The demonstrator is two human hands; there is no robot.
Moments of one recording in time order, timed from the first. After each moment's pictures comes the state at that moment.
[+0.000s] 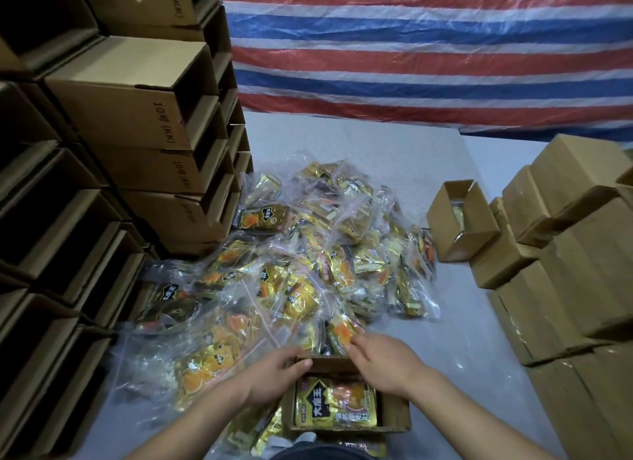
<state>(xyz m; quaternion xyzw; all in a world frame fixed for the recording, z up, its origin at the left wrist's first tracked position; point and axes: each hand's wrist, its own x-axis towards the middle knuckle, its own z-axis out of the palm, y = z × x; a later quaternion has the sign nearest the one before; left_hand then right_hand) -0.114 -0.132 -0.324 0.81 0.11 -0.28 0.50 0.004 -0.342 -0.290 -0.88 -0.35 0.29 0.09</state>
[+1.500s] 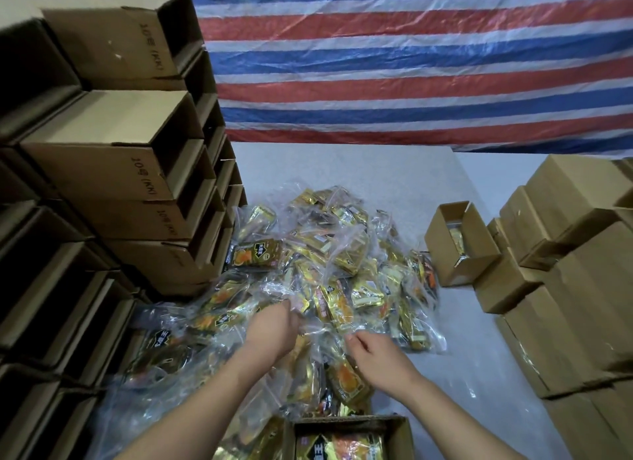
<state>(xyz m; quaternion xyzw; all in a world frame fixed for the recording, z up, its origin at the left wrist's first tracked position) 0.014 -0.105 -0.287 0.95 0.23 -0.12 0.19 0.055 -0.317 -0.294 -0.88 -0.19 0.28 0.33</state>
